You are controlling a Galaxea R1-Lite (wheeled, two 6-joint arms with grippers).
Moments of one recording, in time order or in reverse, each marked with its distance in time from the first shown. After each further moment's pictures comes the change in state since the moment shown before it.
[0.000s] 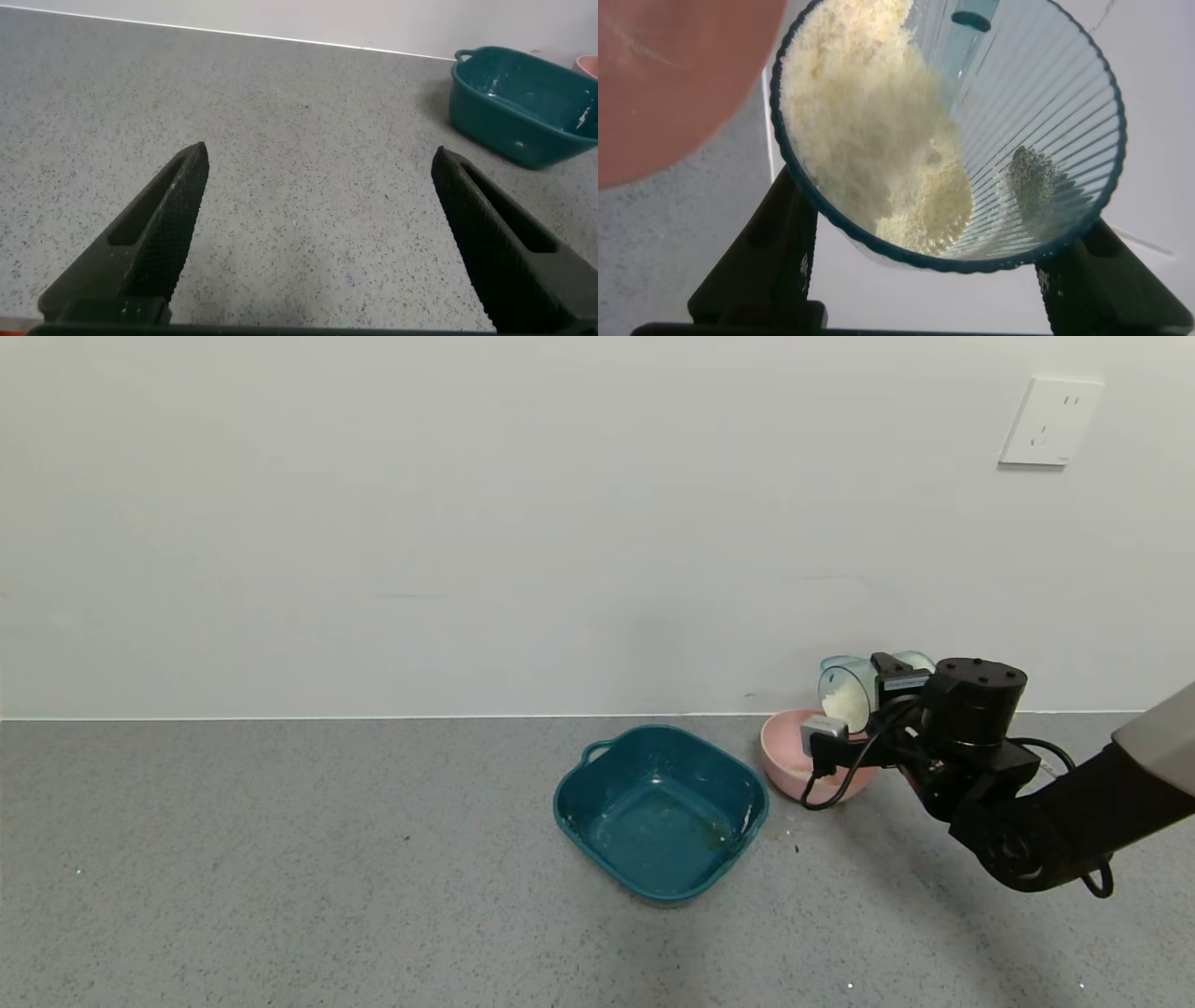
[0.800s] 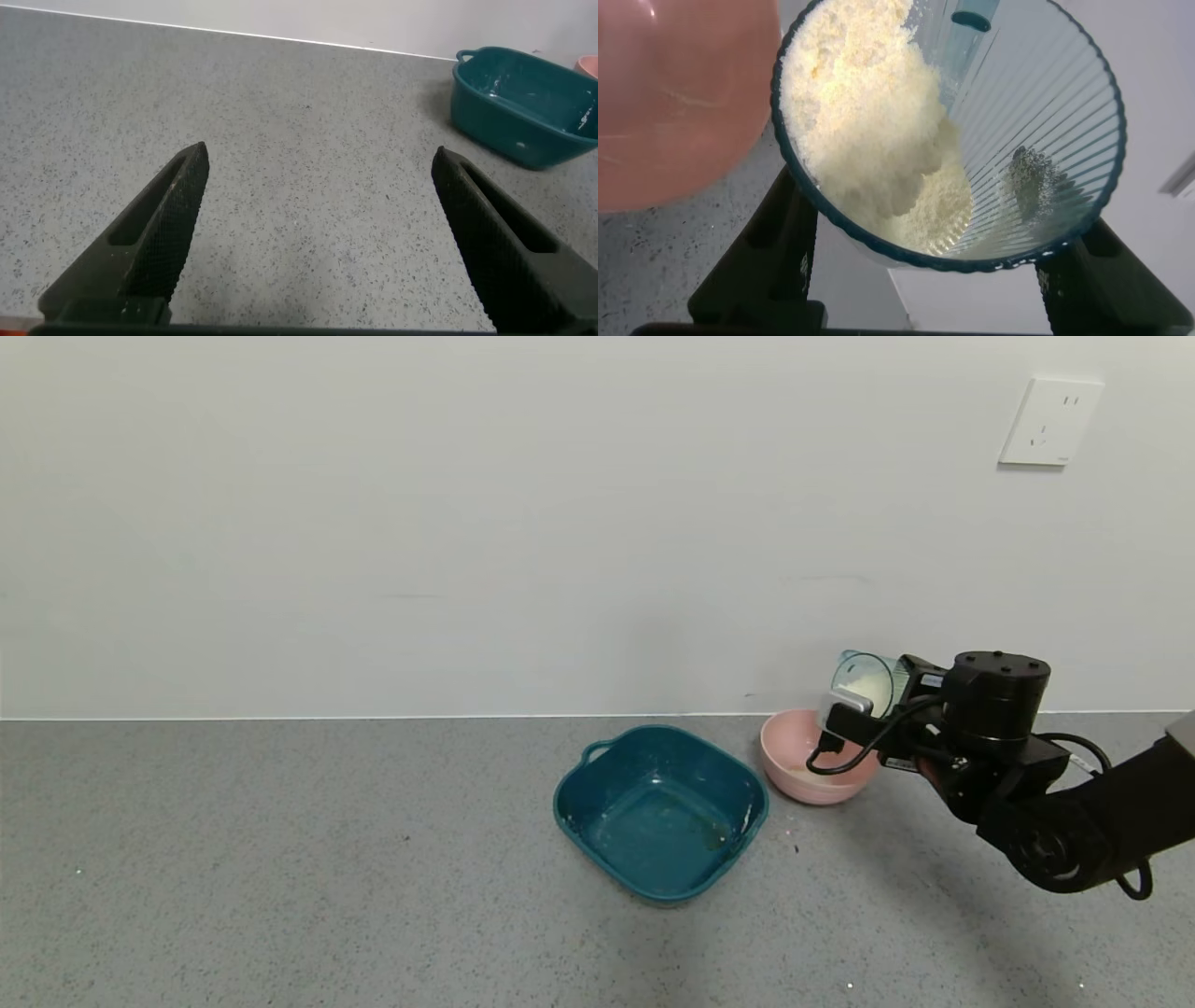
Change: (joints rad) left arm 0.000 0.000 0.000 0.000 0.000 0.000; right arm -0.011 -0.087 0.037 0.109 -0.003 0.423
